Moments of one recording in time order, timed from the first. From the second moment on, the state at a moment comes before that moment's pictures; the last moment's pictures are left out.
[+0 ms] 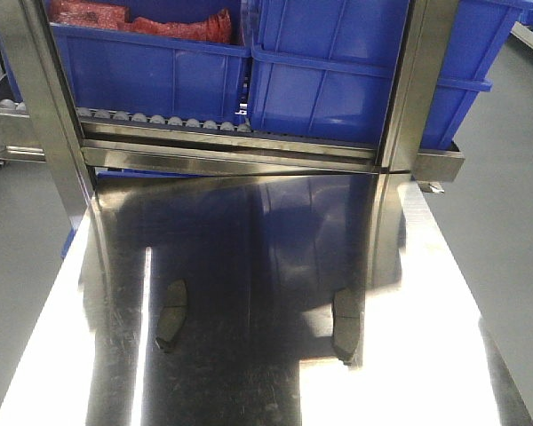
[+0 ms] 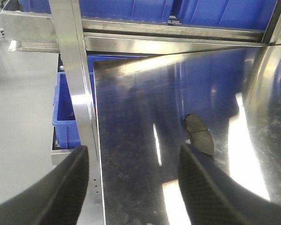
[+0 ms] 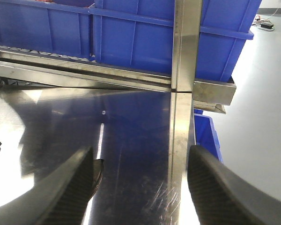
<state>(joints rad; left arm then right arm) -0.14 0.24 -0.45 -0.02 0.67 -0.01 0.15 0.28 -0.41 0.05 0.45 -0.03</state>
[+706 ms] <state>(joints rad) -0.14 0.24 -0.45 -0.02 0.67 -0.01 0.15 0.28 -0.41 0.05 0.45 -0.03</state>
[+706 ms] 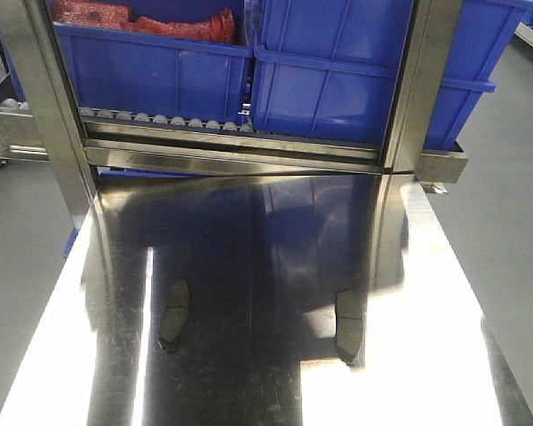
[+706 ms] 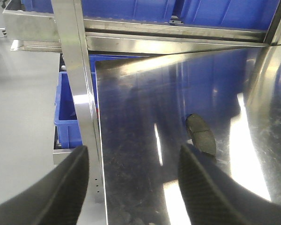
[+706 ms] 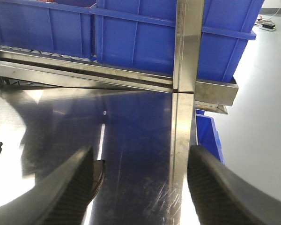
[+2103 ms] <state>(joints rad) -0.14 1.21 -0.83 -0.04 0.68 -0.08 0.15 0.28 -0.41 0.05 0.45 -0.03</state>
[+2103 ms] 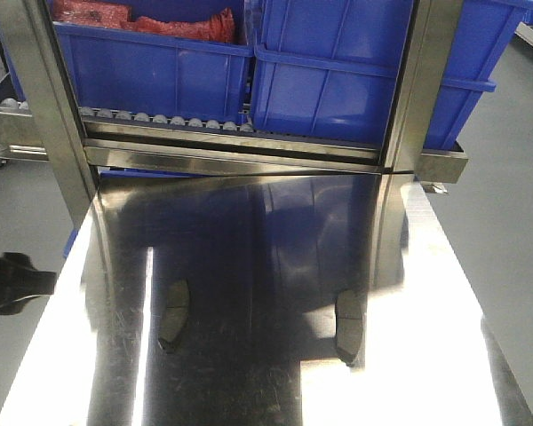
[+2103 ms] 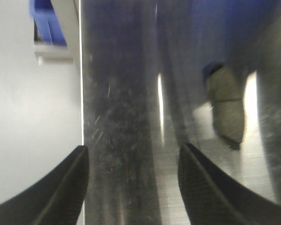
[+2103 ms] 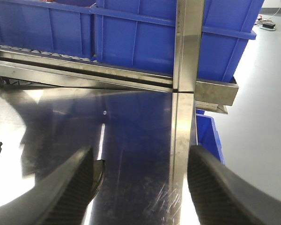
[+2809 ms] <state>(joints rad) -0.39 1.76 -1.23 -0.05 0.80 -0.13 0.15 0.28 -0.41 0.05 0.45 -0.03</state>
